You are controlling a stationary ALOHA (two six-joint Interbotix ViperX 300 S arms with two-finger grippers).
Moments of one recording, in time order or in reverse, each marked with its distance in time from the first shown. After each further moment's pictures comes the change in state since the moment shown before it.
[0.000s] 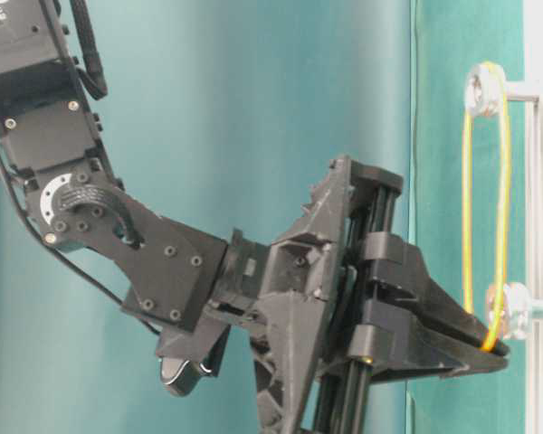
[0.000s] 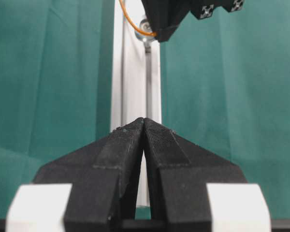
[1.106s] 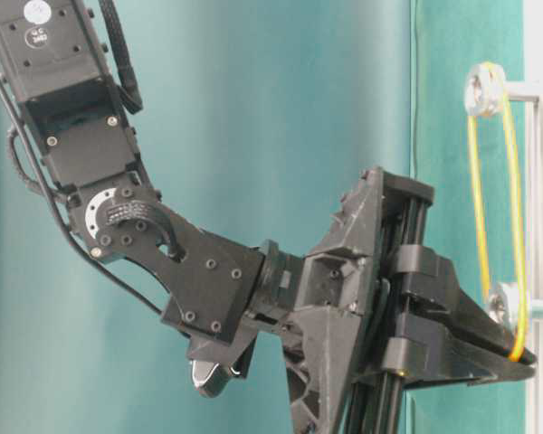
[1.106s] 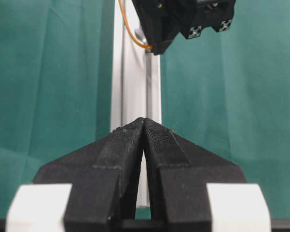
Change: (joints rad) left arm 0.002 -0.002 0.000 0.000 0.000 0.000; right arm -0.011 0.038 -0.003 -0.003 -0.040 0.032
